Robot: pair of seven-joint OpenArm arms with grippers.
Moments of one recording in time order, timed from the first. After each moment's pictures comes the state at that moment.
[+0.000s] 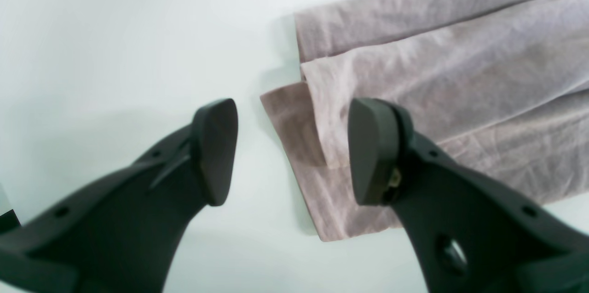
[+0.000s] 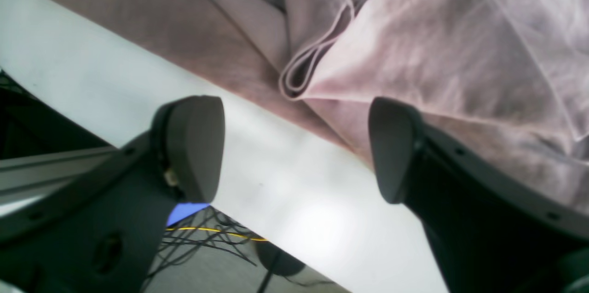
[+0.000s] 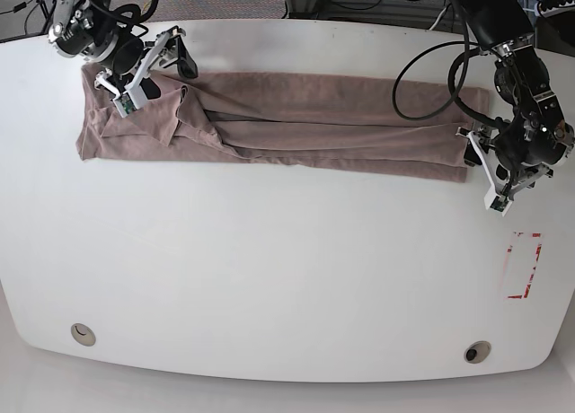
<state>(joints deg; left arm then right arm) -3.4 -12.9 -24.9 101.4 -15.3 -41.9 81.0 -30.4 14.1 25.0 112.7 41.6 40.0 -61.3</state>
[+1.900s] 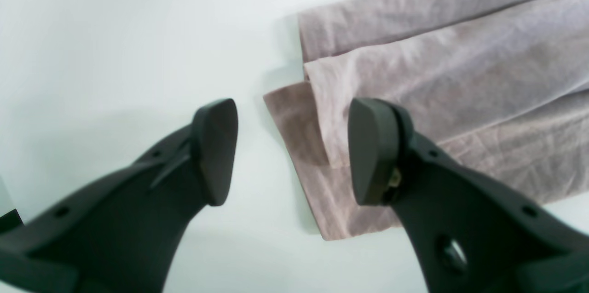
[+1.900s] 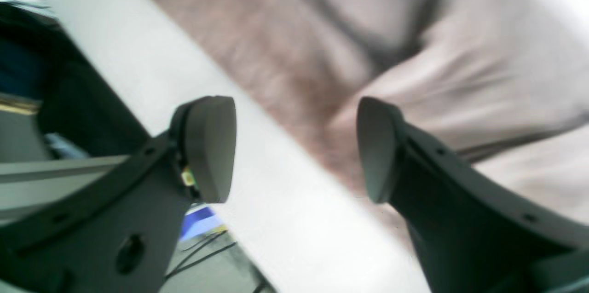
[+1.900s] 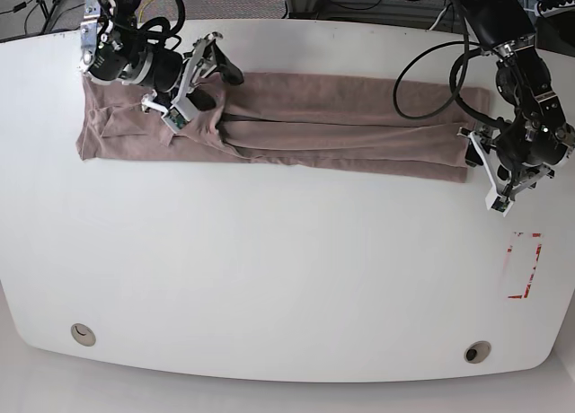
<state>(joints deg) -3.4 -13.6 -24.9 101.4 -15.6 -41.9 81.0 -23.4 17.4 9.7 112.0 42.8 39.7 -61.4</state>
